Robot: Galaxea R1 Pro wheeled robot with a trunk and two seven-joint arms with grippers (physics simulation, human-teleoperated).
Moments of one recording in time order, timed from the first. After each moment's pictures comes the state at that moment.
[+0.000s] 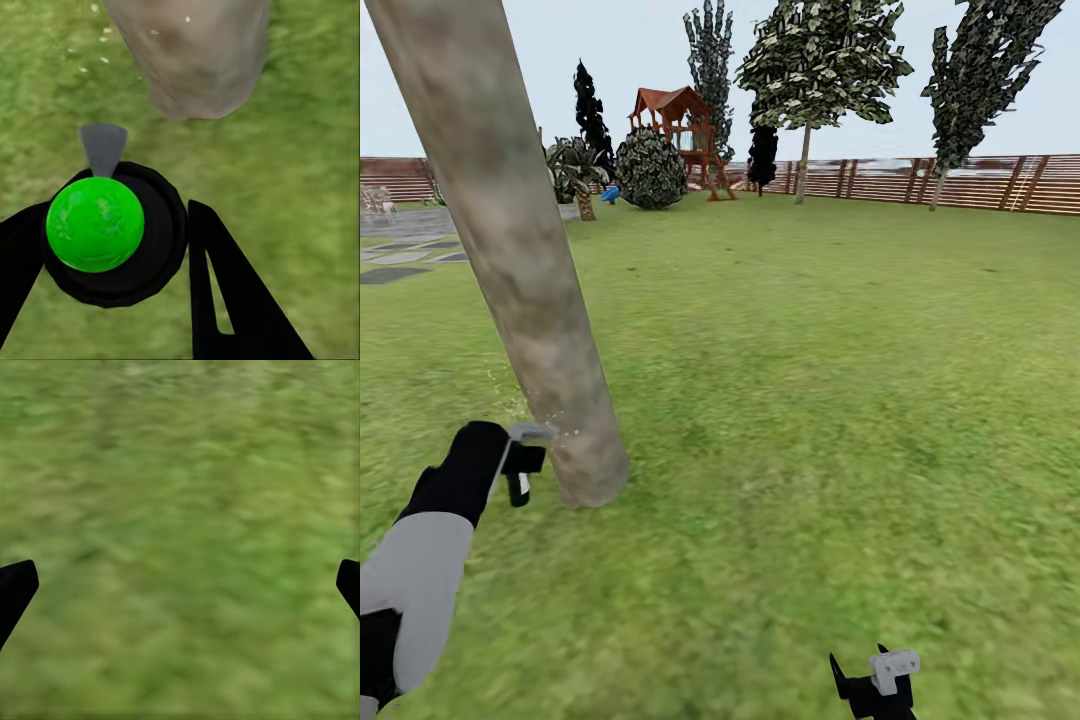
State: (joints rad) left arm -0.95 0.21 0.20 -0.78 -0.42 0.89 -0.30; right arm -0.37 -0.05 -0.40 -0.17 0.43 -0.65 0.13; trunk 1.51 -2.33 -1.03
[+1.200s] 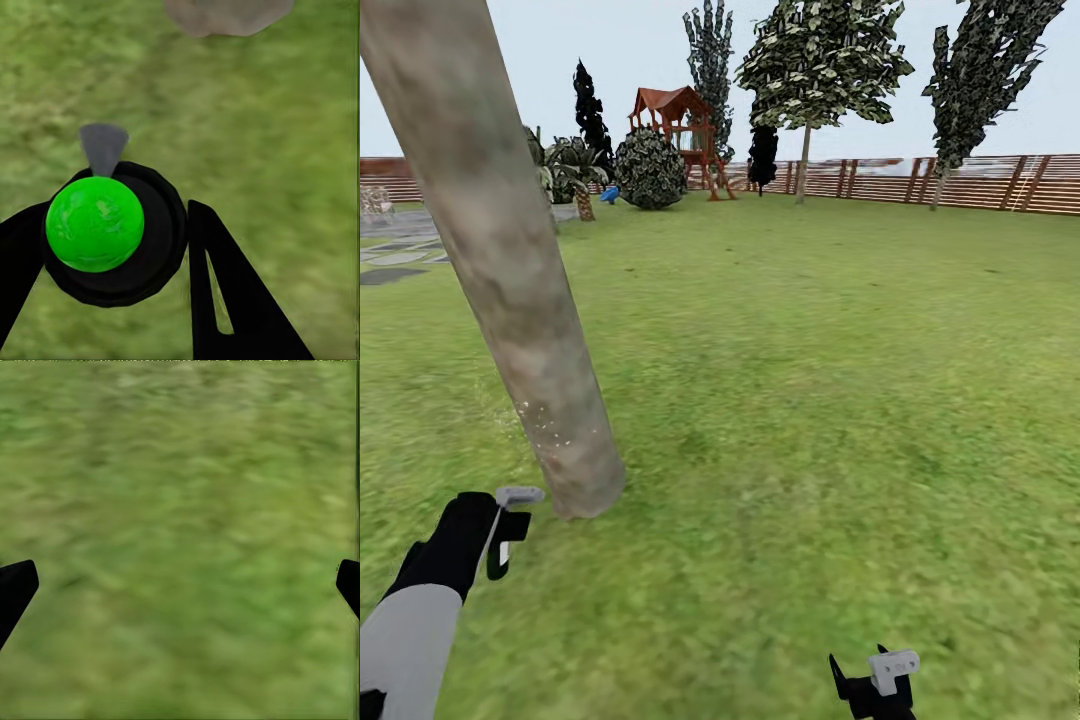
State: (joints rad) left arm -0.74 0.19 0.33 -0.77 -0.43 0.80 -0.21; right arm -0.37 -0.05 -0.39 -0.16 0.44 -0.65 0.13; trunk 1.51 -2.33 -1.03
